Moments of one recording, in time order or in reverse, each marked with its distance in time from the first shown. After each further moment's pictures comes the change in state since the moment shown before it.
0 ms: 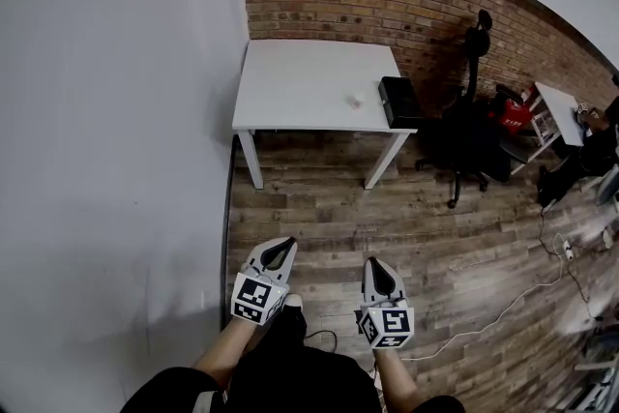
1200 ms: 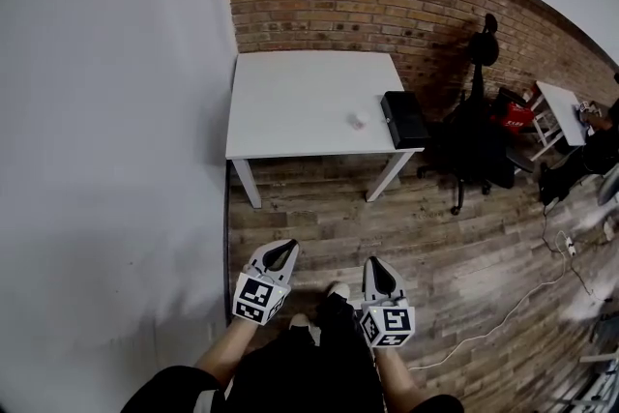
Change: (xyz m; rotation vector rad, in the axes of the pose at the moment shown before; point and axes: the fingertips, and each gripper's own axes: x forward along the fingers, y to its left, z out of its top) left arm 0.098 0.107 0.010 -0.008 0.050 -0.070; right arm 0.137 -0.015 0.026 0.034 0.014 -0.057
